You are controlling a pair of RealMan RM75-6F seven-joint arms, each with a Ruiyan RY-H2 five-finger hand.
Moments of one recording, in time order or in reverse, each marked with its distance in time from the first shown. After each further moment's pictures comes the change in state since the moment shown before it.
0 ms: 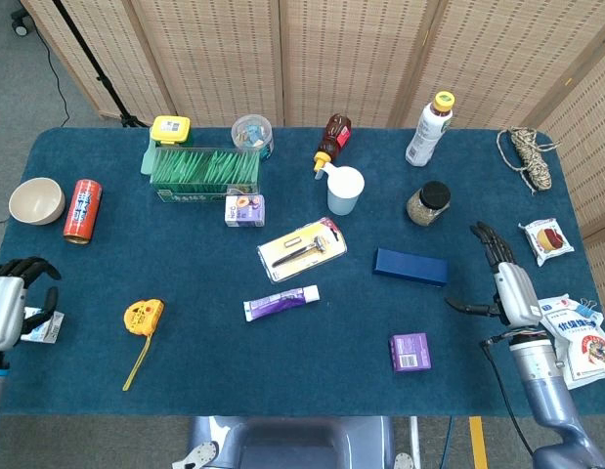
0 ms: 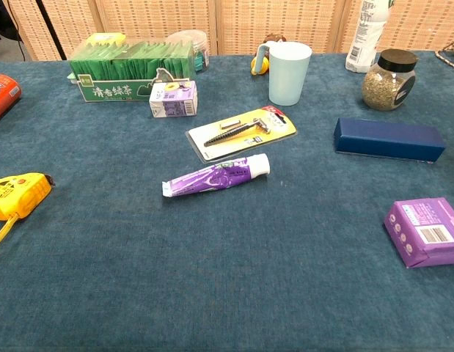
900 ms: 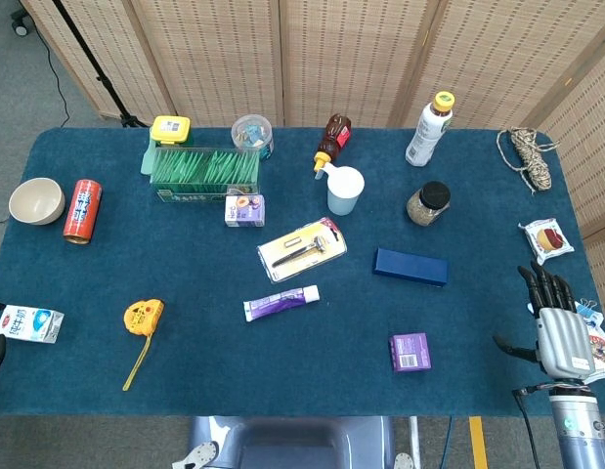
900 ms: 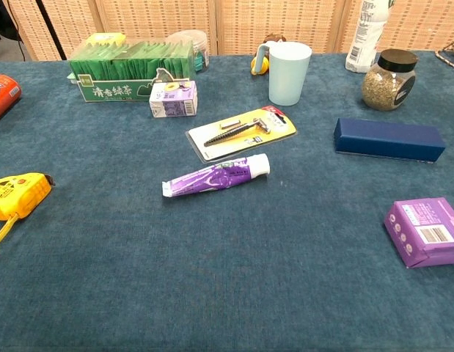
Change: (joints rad) left arm 0.224 0.044 0.035 0.026 0.077 0.067 -0.052; right arm -0.179 0.077 -0.110 -0.132 0.005 0.207 -0.382
